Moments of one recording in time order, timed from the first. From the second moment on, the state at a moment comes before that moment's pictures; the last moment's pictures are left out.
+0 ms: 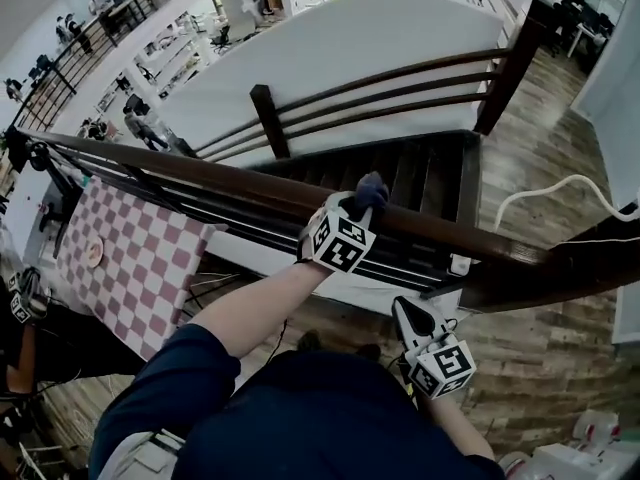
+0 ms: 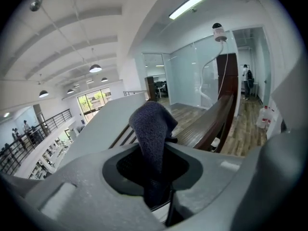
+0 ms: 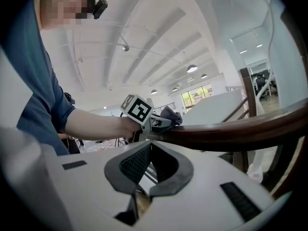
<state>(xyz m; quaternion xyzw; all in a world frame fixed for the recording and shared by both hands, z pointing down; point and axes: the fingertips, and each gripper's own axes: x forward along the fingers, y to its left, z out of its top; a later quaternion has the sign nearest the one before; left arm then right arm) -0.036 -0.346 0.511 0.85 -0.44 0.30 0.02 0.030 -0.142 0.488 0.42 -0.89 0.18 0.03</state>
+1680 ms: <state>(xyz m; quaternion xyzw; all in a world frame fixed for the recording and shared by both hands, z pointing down) -0.089 -0.169 0.442 0.92 -0.37 0.10 0.06 -0.045 -0.140 0.471 0.38 -0.91 0.13 0.04</state>
